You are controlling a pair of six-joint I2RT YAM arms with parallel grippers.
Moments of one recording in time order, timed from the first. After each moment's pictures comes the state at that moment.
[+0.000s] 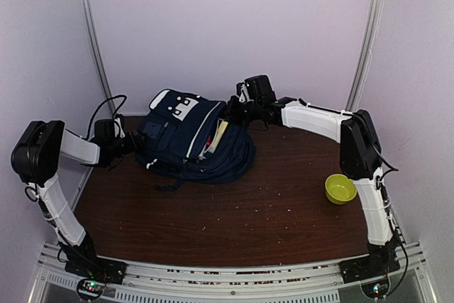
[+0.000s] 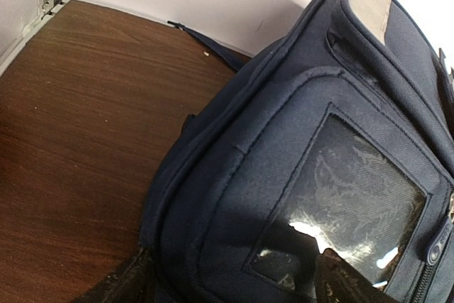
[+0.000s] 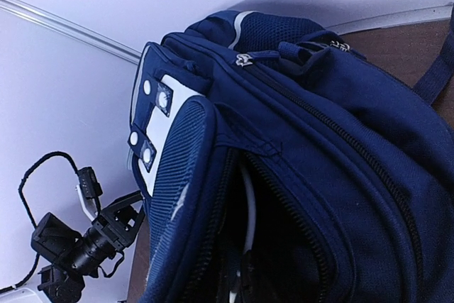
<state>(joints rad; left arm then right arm) -0.05 1.78 0.81 0.50 0.22 -0.45 0.64 2.29 2.01 -0.16 -0.26 0.82</state>
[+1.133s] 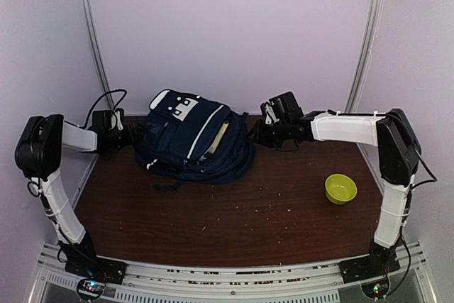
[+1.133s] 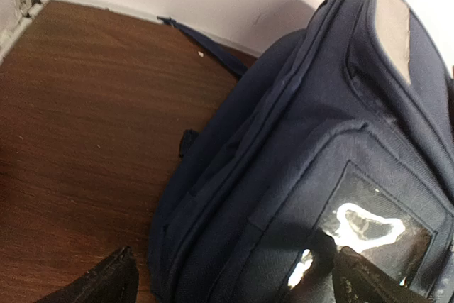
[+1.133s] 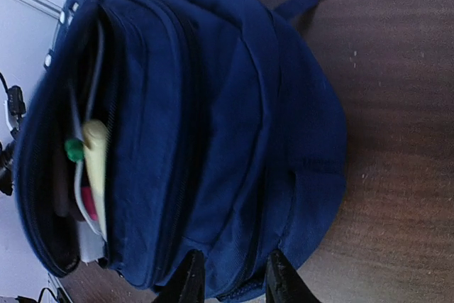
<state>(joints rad) 0.02 1.84 1.01 0.29 0.34 -0.37 0.60 1.93 1.45 -0.17 -0.17 0.64</state>
